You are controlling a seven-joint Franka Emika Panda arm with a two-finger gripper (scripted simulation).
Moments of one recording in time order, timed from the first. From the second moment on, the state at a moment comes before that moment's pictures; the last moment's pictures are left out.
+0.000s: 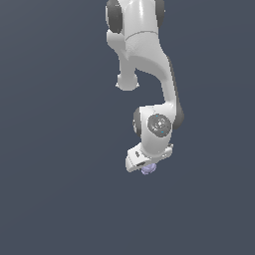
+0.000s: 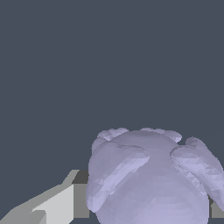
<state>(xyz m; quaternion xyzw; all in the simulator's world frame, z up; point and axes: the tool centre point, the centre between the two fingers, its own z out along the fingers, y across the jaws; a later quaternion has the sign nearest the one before) 0.069 0.089 0.043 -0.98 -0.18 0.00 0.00</state>
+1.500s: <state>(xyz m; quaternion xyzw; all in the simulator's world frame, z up) 0.028 0.087 0.317 -0.98 -0.19 0.00 0.00</state>
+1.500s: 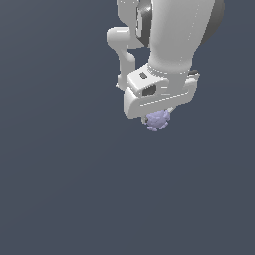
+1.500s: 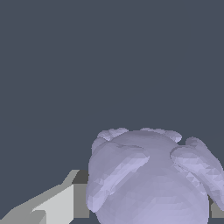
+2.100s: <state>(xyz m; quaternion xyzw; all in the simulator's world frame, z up) 0.016 0.087 0.424 -0.98 -0.18 0.00 0.00</state>
